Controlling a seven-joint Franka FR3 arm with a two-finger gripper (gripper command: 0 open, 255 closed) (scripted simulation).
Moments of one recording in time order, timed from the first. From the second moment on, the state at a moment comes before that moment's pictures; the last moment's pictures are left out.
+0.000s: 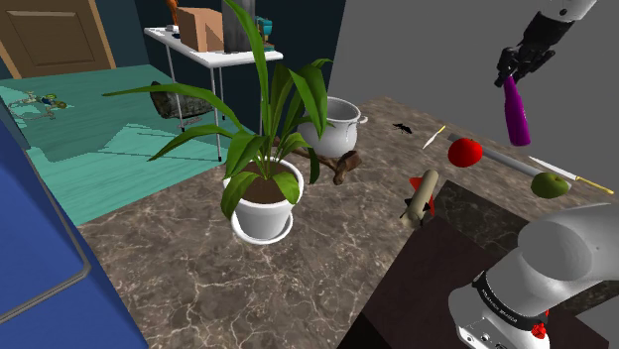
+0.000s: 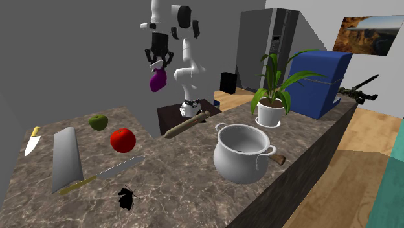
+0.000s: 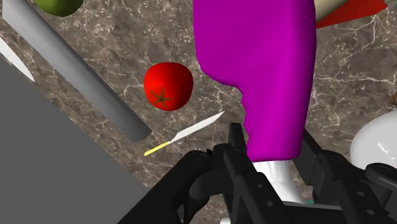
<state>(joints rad) -0.35 -0.57 -0.29 -2.16 -0.25 1.81 -0.11</state>
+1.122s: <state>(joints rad) -0.45 -0.63 -0.62 -2.11 -0.36 1.80 -0.50</state>
